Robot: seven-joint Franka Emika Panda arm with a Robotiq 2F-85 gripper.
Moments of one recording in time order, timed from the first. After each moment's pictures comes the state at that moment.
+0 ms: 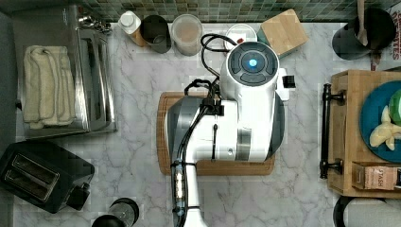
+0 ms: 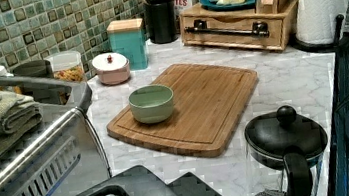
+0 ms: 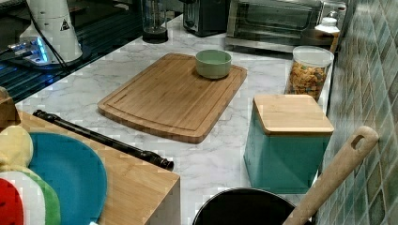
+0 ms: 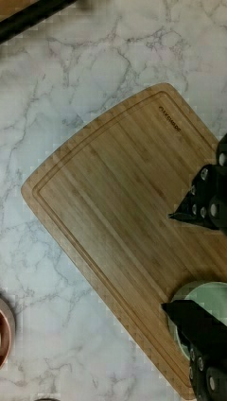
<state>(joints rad) -0.04 0.06 -0.02 -1.86 -0.05 0.25 -0.14</state>
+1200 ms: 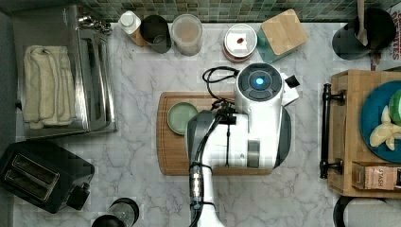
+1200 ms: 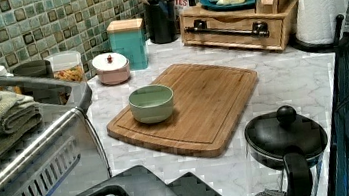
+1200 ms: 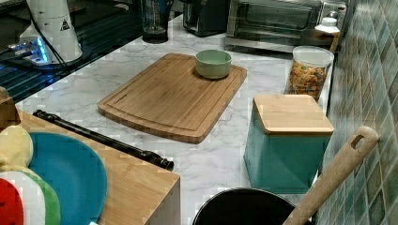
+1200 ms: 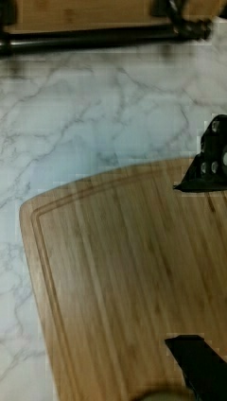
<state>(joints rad) -0.13 0.05 -0.02 -2.04 -0.17 0.38 -0.61</state>
